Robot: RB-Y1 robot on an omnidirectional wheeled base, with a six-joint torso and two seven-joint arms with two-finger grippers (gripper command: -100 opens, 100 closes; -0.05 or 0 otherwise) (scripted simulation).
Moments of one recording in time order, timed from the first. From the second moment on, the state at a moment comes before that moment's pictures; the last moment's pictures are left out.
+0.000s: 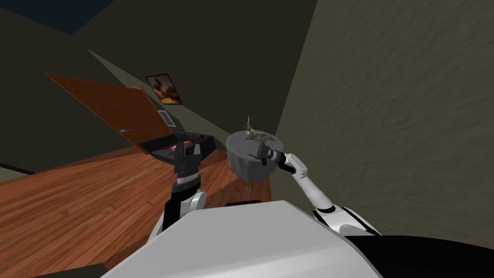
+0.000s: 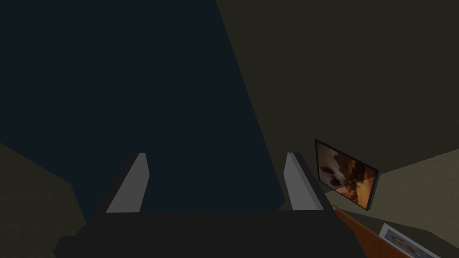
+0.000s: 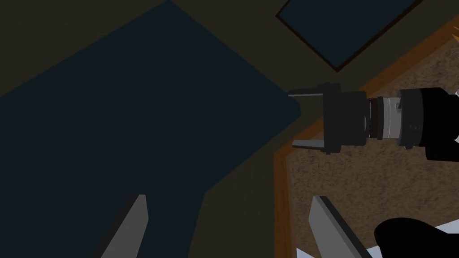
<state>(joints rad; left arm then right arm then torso) 0.46 0.03 -0.04 -2.28 0.06 -0.63 -0.06 -0.13 -0.60 0.08 -1.92 0.80 -0.91 0.41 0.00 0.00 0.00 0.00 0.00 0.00</state>
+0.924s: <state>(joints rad) 0.46 0.03 -0.04 -2.28 0.06 -0.63 -0.06 -0.33 -0.77 0.13 -1.79 1.10 -1.08 0.57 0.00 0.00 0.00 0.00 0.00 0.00</state>
